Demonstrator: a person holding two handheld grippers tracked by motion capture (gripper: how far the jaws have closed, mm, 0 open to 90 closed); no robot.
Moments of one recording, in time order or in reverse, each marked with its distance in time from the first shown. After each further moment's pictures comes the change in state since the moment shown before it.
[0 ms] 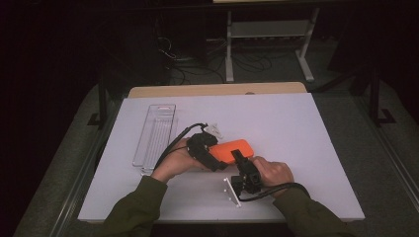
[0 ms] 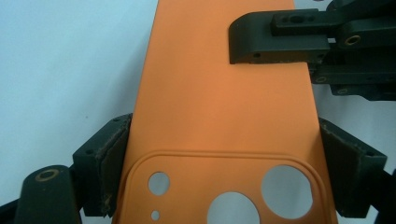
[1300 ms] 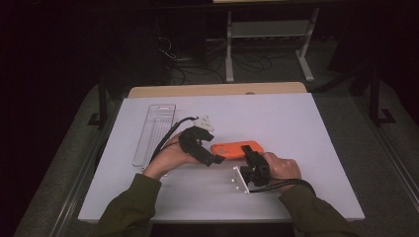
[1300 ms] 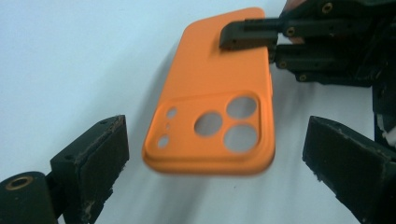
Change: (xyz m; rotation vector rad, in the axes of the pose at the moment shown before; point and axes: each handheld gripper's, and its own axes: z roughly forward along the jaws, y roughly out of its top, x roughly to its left) left arm 0.009 -0.002 -0.028 -0.115 0.001 -0.011; right arm -0.007 -0.027 0.008 0.086 0.063 0.145
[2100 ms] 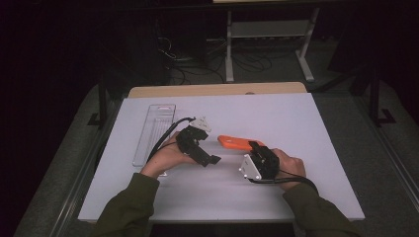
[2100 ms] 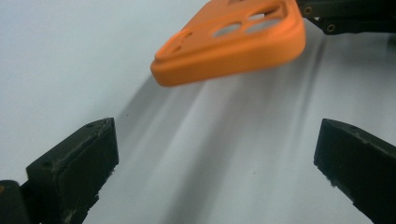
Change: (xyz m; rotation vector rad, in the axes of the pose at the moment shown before) left arm 0.008 -0.008 0.002 0.038 0.040 0.013; right arm -0.019 -0.020 0.003 0.024 0.066 0.225
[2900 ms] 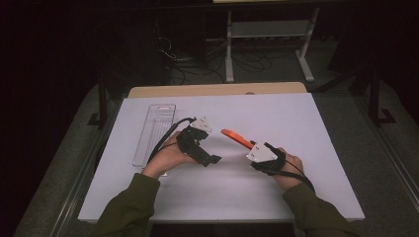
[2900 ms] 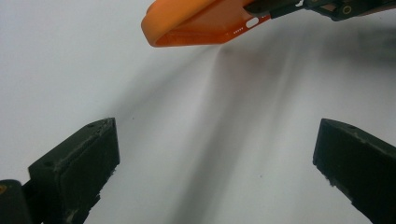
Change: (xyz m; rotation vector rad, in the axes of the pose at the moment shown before) left arm 0.000 0.000 0.001 -0.005 0.028 0.027; right arm -0.019 -0.011 0.005 -0.003 0.191 0.395
